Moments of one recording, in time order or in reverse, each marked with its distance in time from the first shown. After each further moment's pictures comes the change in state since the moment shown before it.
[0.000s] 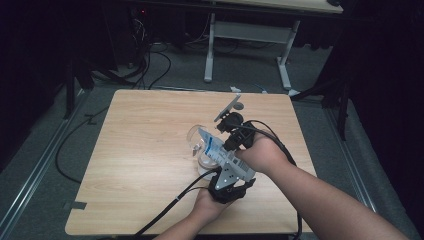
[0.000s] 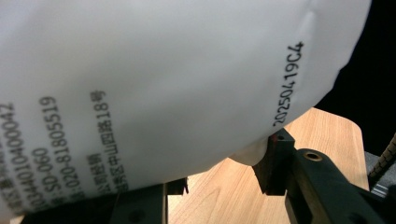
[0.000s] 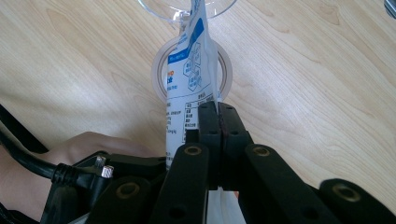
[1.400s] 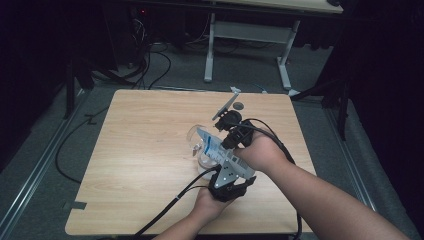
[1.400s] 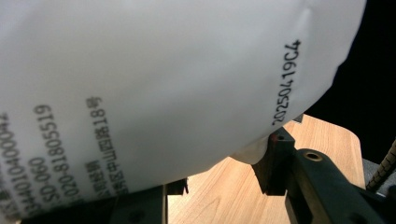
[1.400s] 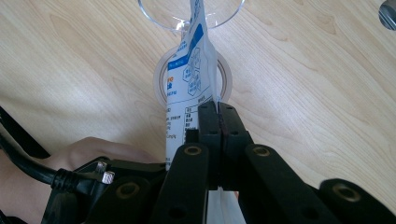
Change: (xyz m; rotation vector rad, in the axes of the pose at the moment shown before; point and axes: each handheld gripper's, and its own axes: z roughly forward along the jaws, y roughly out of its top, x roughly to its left) left arm 0.001 0.005 -0.001 -0.024 0.002 -0.009; right arm 0.002 0.005 -0.003 -0.017 -0.004 -0.016
